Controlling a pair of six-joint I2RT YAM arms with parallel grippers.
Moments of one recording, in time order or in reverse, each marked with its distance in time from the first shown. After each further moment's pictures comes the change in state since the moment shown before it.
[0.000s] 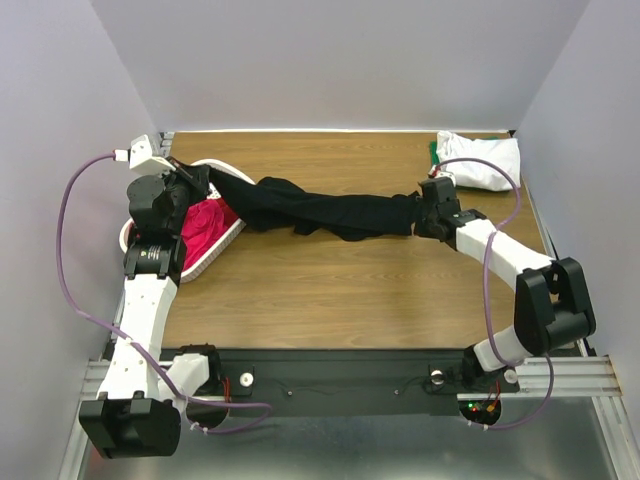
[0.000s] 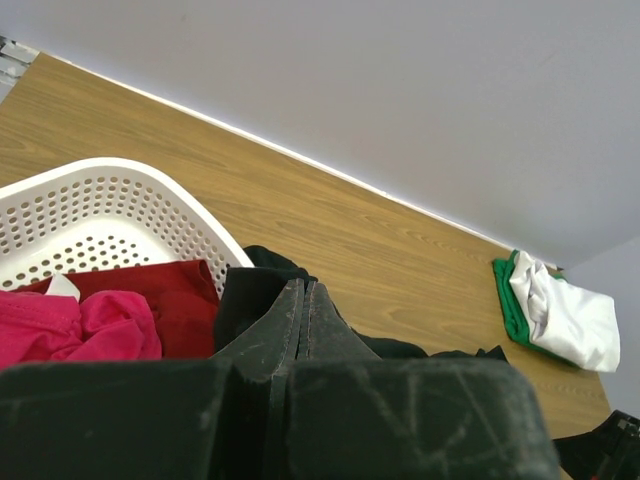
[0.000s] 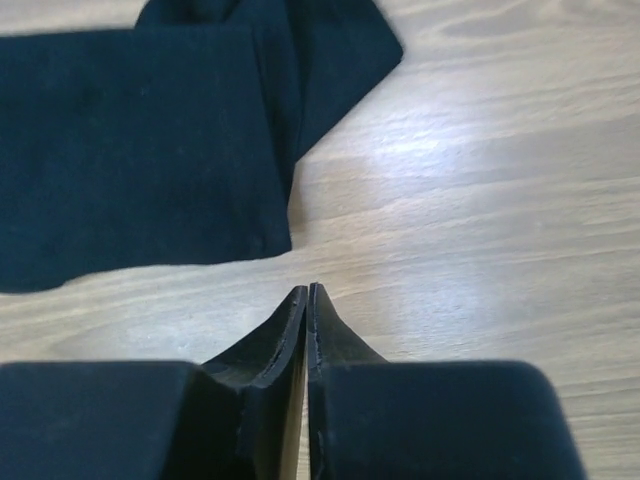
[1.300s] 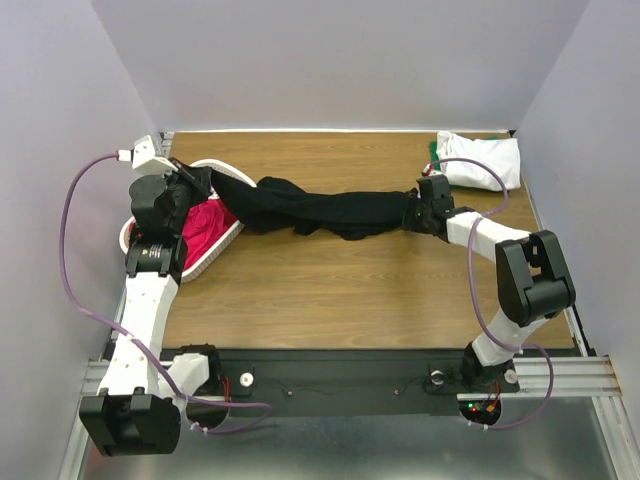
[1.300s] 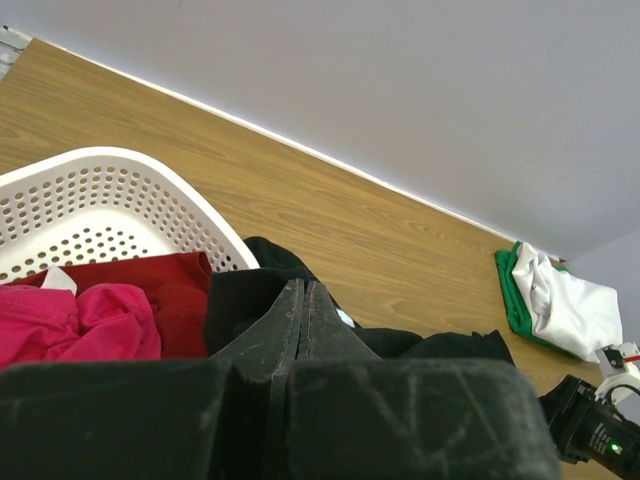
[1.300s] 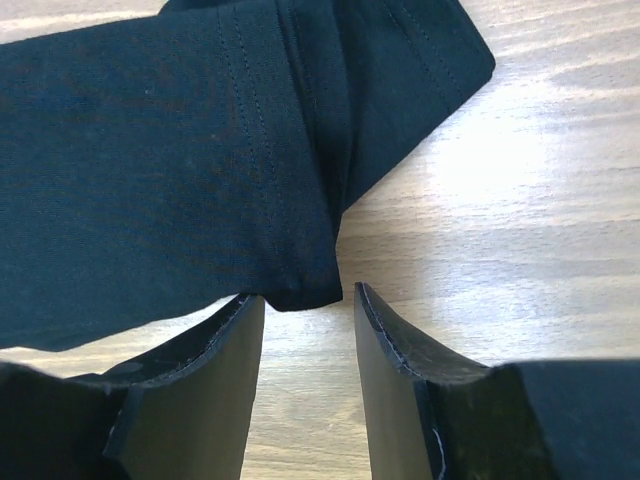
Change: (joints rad) left arm 0.000 0.012 -0.011 0.004 0.012 0.000; right arm -0.049 0.202 0.021 0.194 -0.158 0.018
